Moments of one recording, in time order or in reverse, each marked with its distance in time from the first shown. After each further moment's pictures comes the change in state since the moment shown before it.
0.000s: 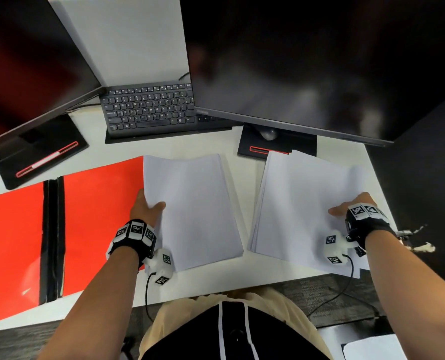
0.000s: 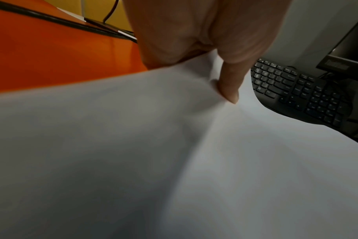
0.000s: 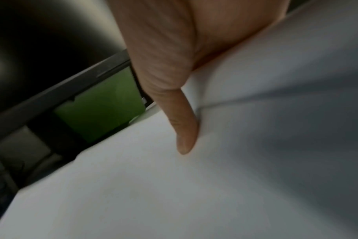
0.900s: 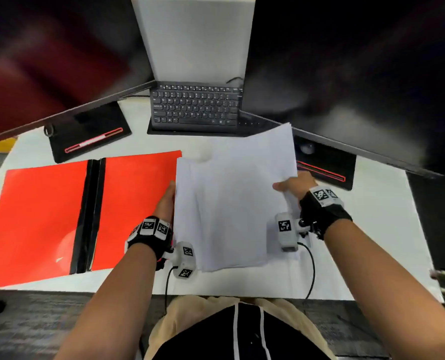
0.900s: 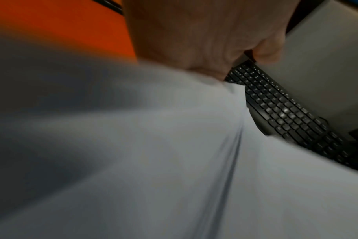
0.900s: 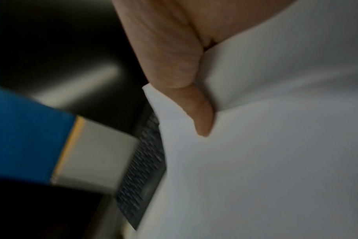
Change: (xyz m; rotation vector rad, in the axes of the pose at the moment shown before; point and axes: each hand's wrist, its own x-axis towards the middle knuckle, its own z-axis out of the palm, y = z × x) left_hand 0.000 -0.016 -0.022 -0.698 -0.226 -0.379; right_hand -0.091 -0.156 0.085 0.231 -0.376 -0.456
